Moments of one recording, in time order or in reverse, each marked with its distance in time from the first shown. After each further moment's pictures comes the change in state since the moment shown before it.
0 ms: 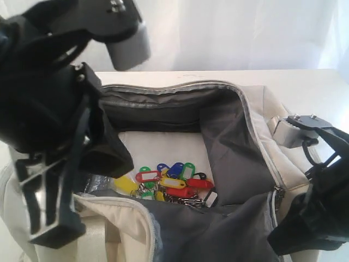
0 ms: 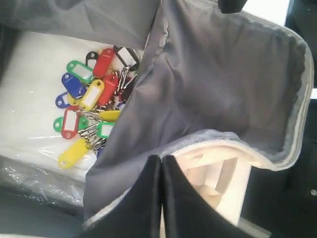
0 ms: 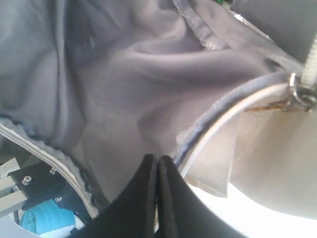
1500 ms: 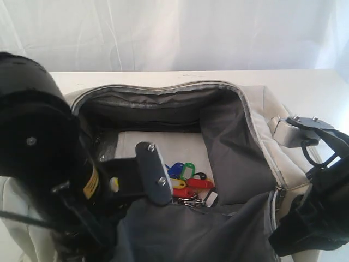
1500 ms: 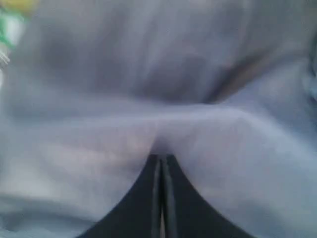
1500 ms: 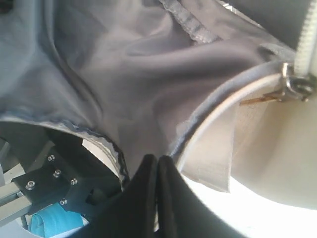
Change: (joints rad) left arm 0.000 0.197 0.305 0.048 -0.094 -0.049; right arm 0.000 0.004 0.000 -0.011 0.000 0.064
